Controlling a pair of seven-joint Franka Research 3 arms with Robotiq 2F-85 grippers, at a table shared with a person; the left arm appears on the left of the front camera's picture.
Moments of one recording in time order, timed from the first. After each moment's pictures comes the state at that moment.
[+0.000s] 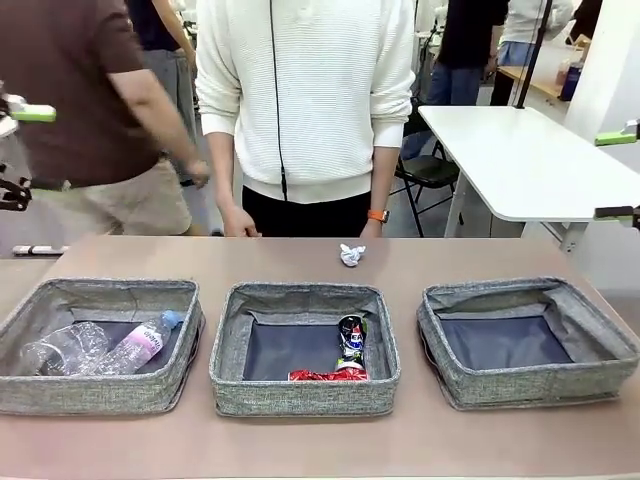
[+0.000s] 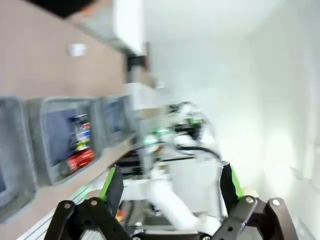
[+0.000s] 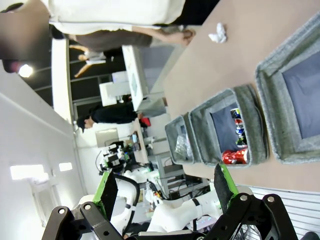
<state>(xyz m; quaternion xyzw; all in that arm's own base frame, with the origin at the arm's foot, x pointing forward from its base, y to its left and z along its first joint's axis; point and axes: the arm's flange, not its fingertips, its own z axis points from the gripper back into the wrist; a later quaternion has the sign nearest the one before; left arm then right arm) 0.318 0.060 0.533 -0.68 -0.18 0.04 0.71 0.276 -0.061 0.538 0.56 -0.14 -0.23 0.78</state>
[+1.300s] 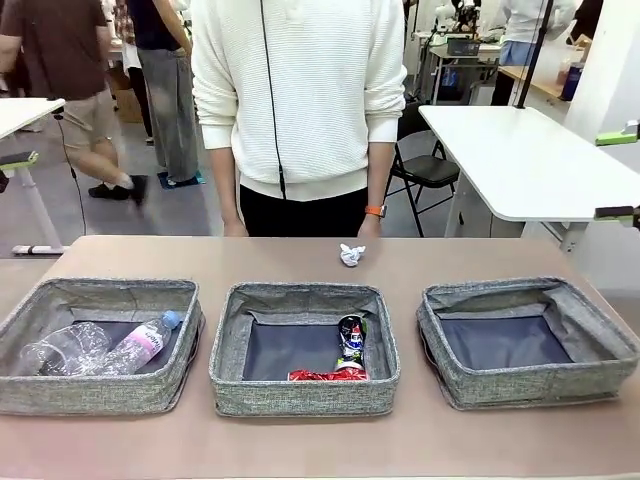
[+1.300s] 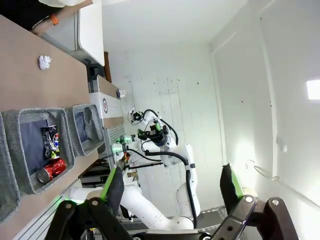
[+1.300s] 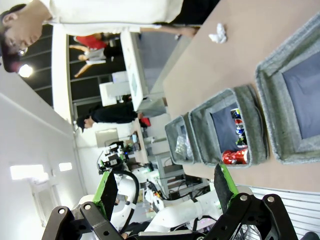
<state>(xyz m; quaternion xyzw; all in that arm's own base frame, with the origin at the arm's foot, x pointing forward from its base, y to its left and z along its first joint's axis) 0.319 0.082 0.527 -0.73 -0.17 0.06 0.66 0.276 -0.061 0.538 0.56 -0.14 -0.23 0.78</state>
